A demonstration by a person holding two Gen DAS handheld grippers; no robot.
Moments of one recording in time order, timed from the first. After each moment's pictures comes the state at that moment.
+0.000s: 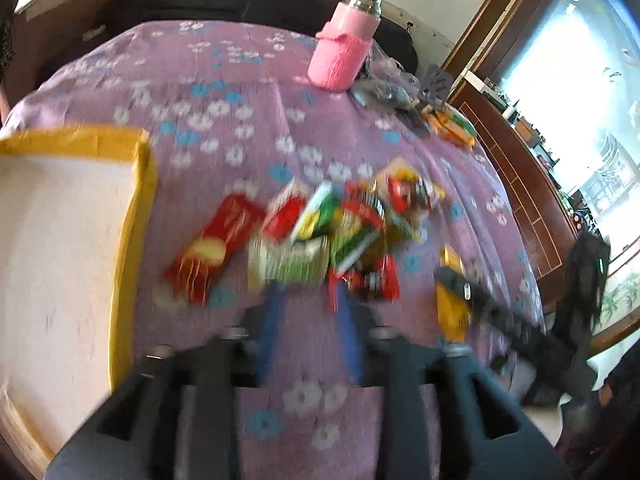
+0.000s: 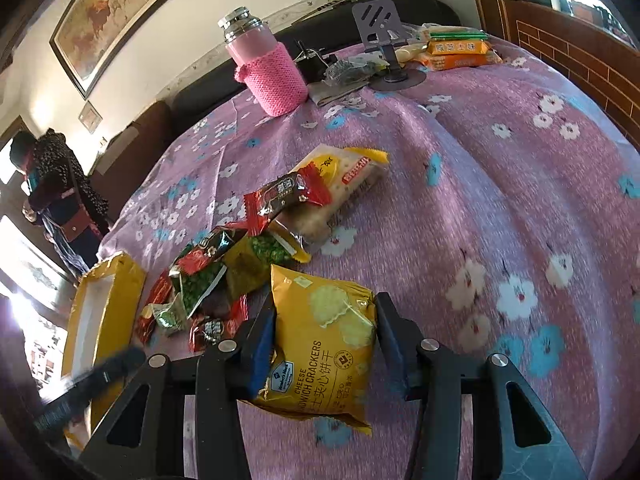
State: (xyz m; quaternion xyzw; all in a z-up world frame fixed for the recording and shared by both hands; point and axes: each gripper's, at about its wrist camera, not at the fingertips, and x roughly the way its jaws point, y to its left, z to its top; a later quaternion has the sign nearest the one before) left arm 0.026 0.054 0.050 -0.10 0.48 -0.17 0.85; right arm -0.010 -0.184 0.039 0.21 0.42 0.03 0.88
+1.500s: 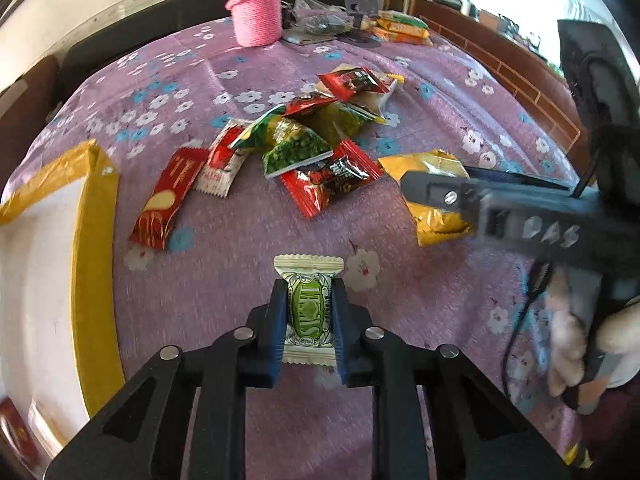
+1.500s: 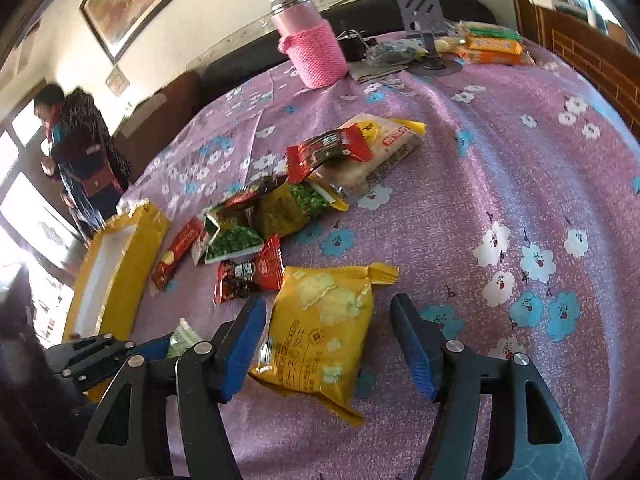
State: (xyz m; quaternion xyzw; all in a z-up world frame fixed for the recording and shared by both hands) left arm -0.044 0.015 0.017 0.09 0.48 -0.20 0.85; right arm -0.027 -0.153 0.039 0.13 0.45 0.08 0.88
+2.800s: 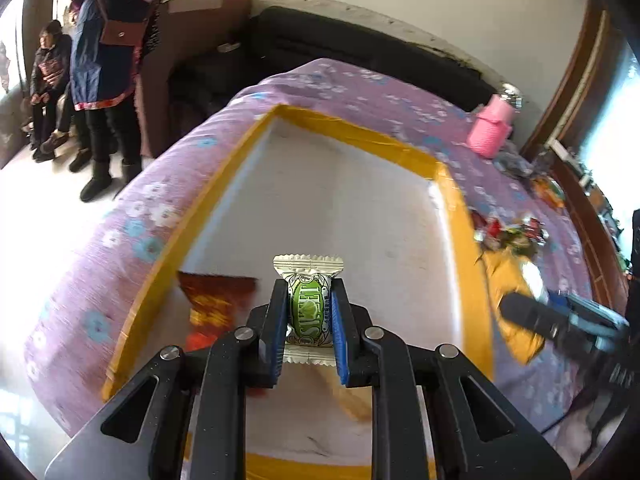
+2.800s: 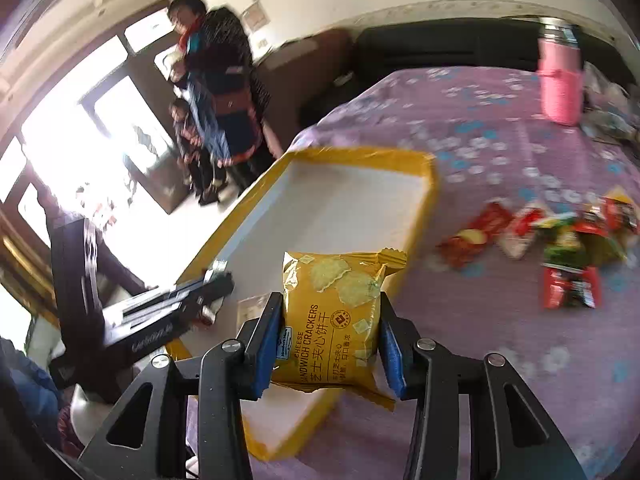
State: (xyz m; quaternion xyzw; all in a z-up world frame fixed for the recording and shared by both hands) left arm -0.086 0.284 0.050 -0.12 0.42 0.02 0.90; right arm -0.059 0.081 0.098 0.05 0.44 0.30 0.84
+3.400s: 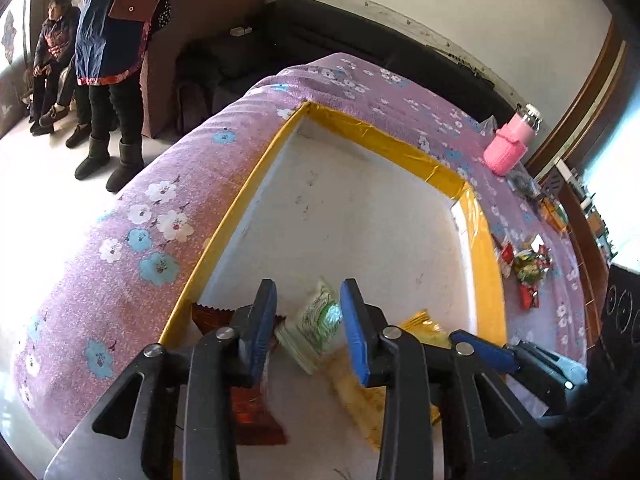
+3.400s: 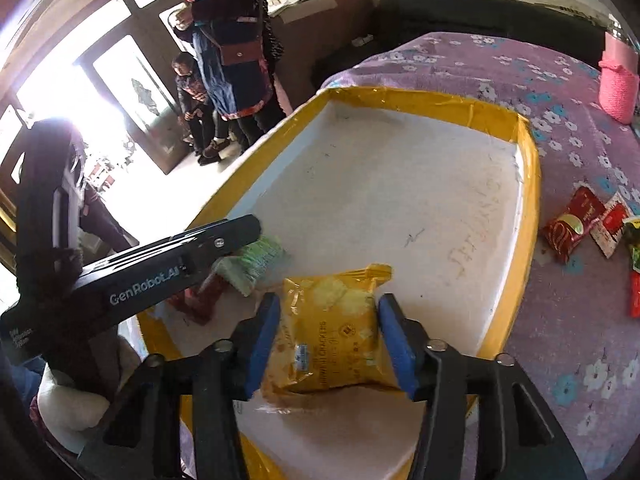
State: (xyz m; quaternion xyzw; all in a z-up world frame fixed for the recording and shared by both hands) left arm -0.065 0.313 0.044 -0.17 0.44 0.01 0.88; right arm -0.057 0.145 0.062 0.01 0.47 0.31 0.83
